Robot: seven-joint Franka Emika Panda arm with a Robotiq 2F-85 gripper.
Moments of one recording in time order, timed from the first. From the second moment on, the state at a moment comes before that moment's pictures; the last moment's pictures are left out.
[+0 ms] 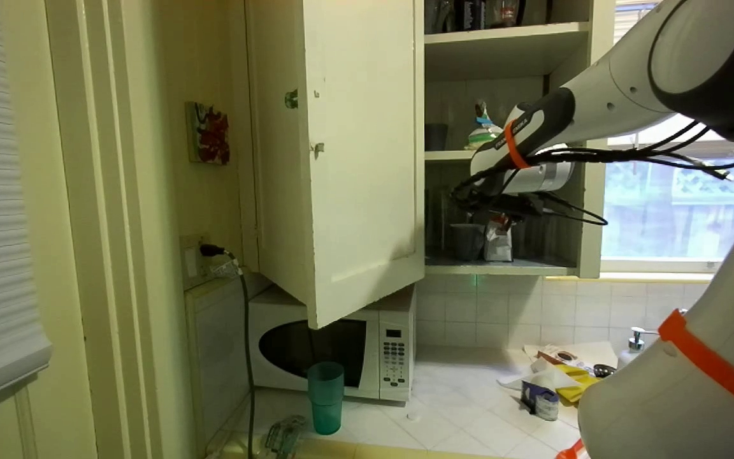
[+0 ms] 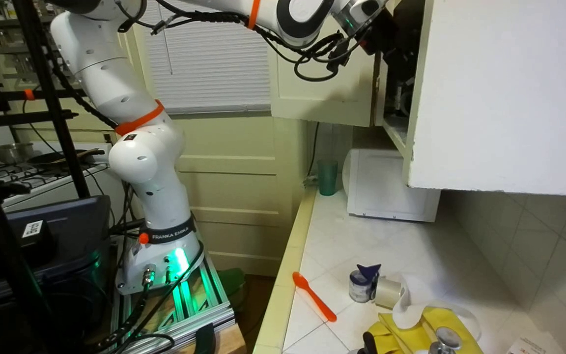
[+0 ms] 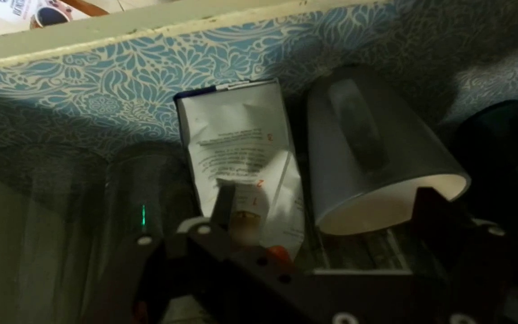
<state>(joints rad) -0.42 -0.38 -0.12 -2.28 -0.10 2.67 0.37</state>
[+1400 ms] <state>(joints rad) -0.39 -0.27 -0.12 -2.22 -0.01 2.66 0.53</state>
